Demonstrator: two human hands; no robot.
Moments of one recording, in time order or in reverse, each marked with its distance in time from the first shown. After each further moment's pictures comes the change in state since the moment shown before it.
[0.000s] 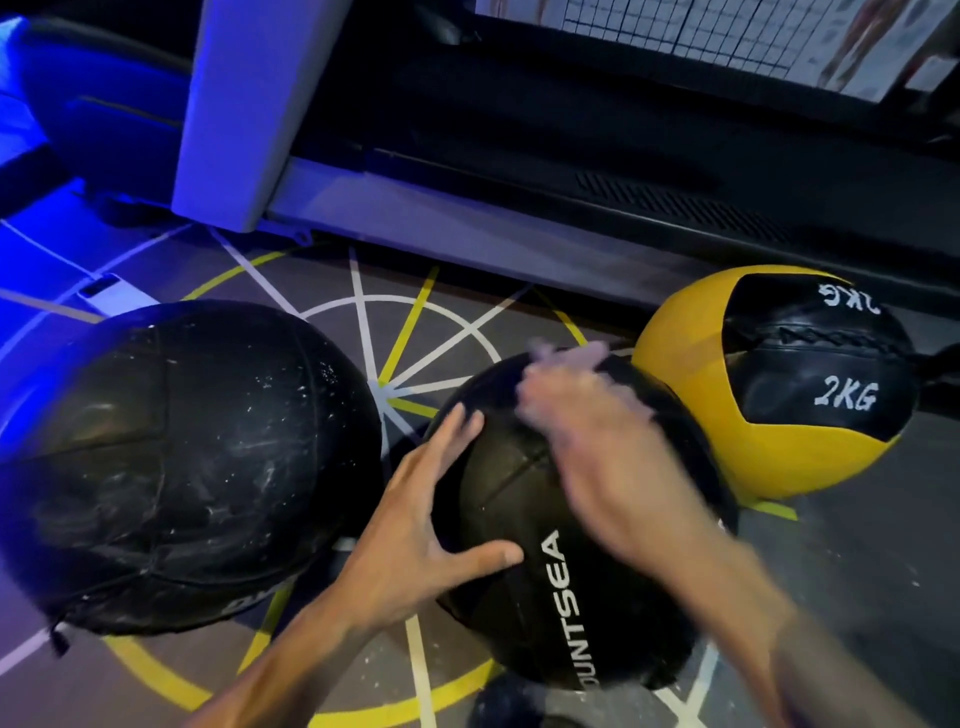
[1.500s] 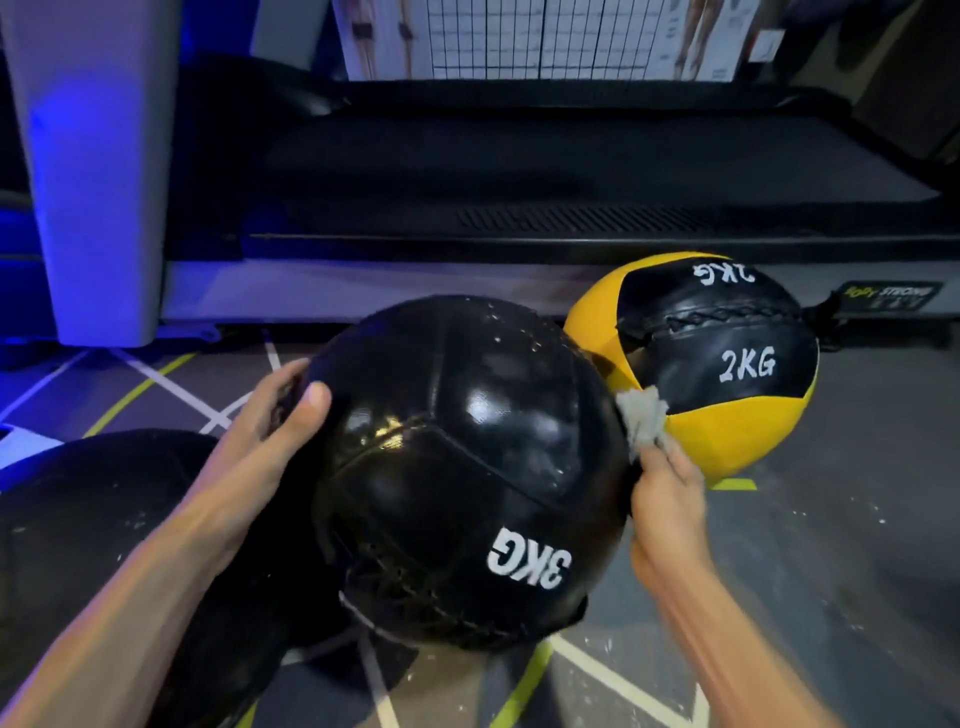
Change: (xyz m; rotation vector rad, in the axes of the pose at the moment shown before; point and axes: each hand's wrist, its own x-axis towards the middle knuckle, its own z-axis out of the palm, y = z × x) left_hand 0.106 0.052 -0.061 -0.346 0.154 -0.193; right_hand -0.044 0.094 0.032 1.181 0.832 1.070
